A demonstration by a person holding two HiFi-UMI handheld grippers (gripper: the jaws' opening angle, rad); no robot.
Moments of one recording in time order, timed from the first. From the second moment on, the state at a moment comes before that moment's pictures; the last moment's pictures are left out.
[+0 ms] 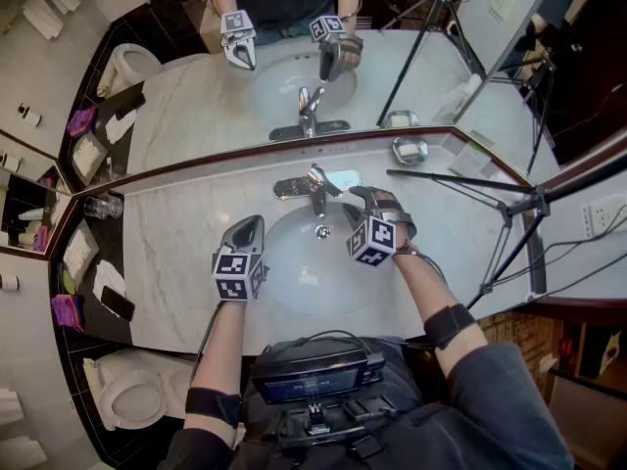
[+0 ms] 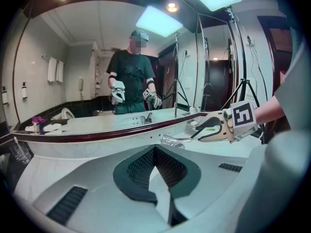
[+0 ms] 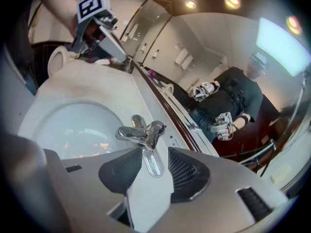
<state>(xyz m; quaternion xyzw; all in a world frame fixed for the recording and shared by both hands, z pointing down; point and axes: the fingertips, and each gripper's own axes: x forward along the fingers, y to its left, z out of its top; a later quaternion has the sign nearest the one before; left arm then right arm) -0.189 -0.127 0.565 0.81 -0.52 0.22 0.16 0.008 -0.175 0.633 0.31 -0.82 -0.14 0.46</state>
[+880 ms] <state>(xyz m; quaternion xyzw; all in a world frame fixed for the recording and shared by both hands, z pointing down) -0.189 -0.140 0.582 0.81 -0.51 0.22 0.17 -0.034 -0.220 0.680 0.21 -0.76 -0.26 0.56</state>
